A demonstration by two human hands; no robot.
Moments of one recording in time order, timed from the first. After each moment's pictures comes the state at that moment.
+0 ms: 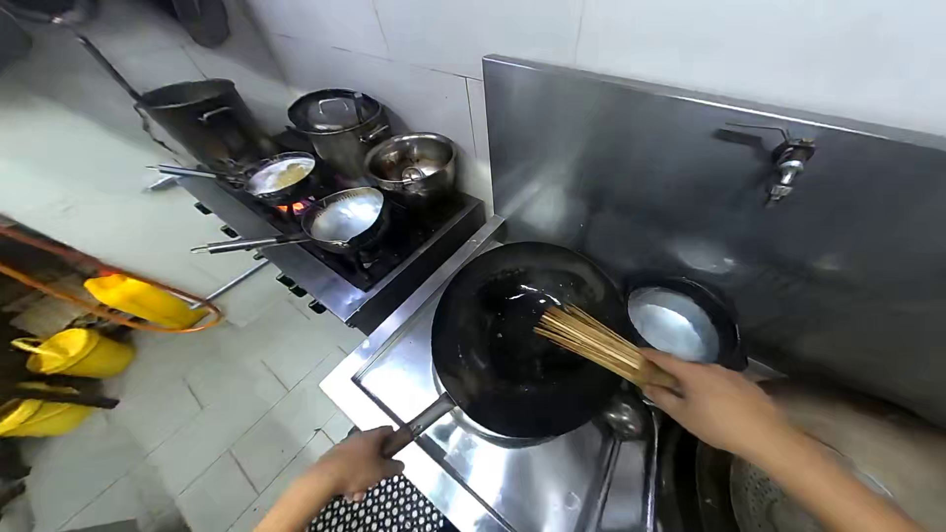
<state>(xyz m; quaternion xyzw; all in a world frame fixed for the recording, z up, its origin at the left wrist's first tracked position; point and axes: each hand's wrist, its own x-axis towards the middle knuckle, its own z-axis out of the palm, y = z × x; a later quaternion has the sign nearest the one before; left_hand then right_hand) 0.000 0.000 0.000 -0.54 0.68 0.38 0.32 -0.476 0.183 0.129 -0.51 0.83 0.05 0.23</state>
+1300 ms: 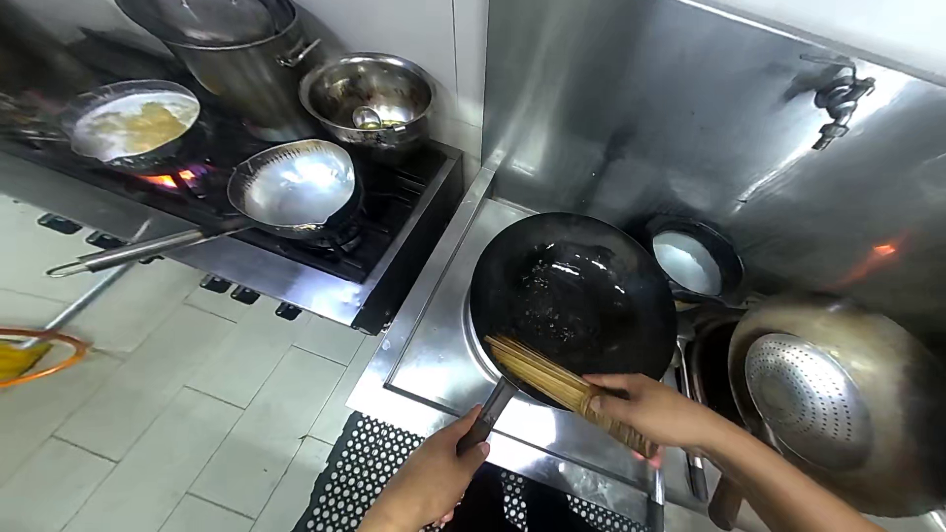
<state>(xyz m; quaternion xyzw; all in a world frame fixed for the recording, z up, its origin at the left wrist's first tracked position) 0.040 -0.055 0.041 -0.42 0.64 0.58 0.27 -0.251 0.096 0.093 -0.23 0.77 -0.11 0.59</state>
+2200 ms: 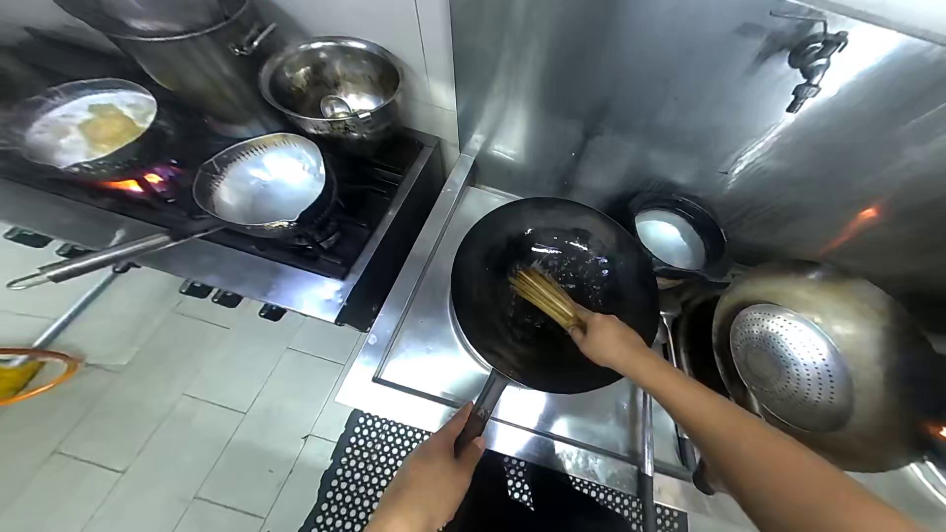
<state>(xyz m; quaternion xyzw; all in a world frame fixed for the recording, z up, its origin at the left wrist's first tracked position) 0.034 -0.025 0.053 -0.46 0.66 0.53 0.28 -0.280 0.064 0.026 -0.34 0.89 0.05 0.32</state>
